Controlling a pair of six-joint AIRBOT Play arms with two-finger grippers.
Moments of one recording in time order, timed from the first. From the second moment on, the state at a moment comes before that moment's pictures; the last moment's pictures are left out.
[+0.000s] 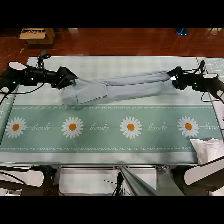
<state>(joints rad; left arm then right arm) 0.12 -1.62 1.26 0.59 -1.07 -1.17 -0.27 -1.82 1.28 -0.51 0.60 1.30</state>
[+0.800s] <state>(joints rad) 0.07 -1.59 1.26 0.44 -1.11 -1.07 -0.17 -1.53 1.40 -0.91 0.82 1.33</state>
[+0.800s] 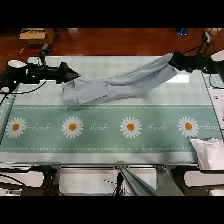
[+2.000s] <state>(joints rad) -0.73 -1.65 1.26 0.35 -0.65 -1.26 -0.17 -0.91 1.40 -1.19 1.42 1.59</state>
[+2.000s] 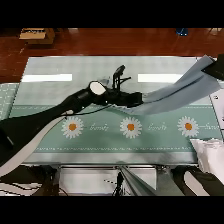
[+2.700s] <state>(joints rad) -0.85 -1.81 1.29 0.17 -0.51 -1.23 -0.17 -0.82 1.40 -1.25 1.51 1.61</state>
